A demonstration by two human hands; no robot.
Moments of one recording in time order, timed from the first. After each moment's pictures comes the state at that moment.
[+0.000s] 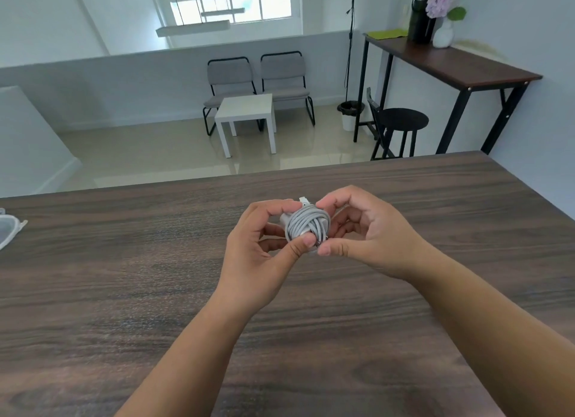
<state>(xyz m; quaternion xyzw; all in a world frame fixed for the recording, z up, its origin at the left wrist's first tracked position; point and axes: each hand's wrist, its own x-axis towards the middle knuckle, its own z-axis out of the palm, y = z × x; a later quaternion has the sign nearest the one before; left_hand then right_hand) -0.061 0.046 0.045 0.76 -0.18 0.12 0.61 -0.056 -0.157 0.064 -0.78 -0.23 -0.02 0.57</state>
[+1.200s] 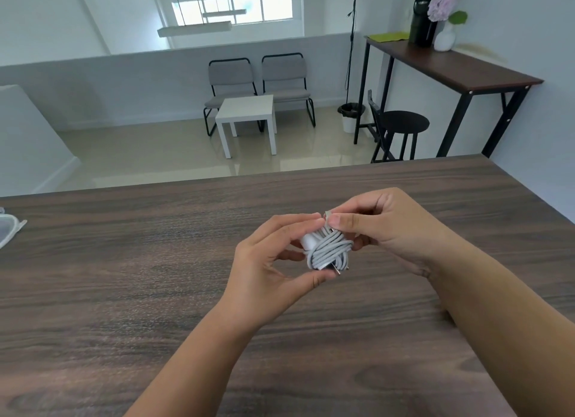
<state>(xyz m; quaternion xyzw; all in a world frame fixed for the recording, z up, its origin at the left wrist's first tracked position) -0.067 0.047 0.044 0.76 -0.34 0.20 0.51 -0.054 -0.158 0.088 -0.74 -0.10 0.08 0.66</state>
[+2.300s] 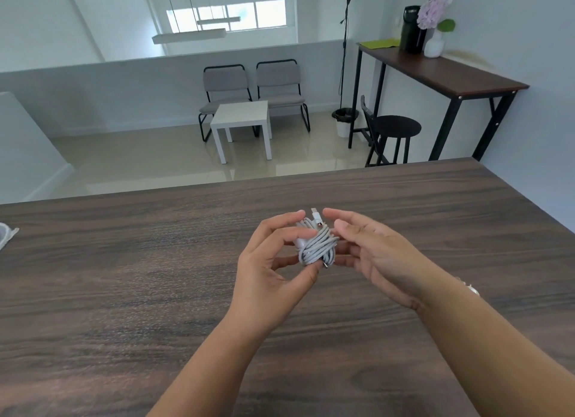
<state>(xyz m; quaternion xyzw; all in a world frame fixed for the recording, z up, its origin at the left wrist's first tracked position) -0.072 0.034 0.031 0.76 -0.24 0.17 0.58 -0.067 -0.151 0.057 -0.62 0.00 0.13 0.77</state>
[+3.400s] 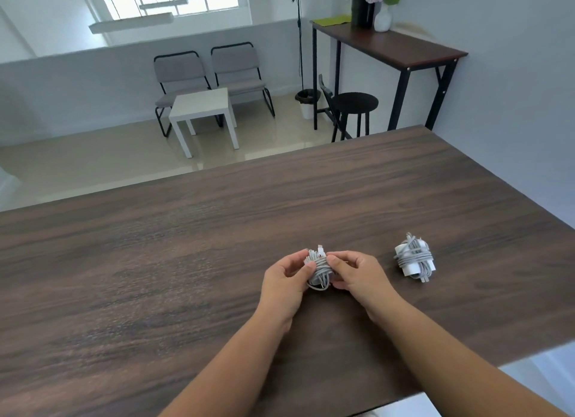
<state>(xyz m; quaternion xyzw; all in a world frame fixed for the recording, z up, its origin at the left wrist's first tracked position) -0.077 -0.032 -0.073 0.65 0.06 -0.18 0.74 -0.107 -0.173 -0.068 -0.68 0.21 0.01 0.70</state>
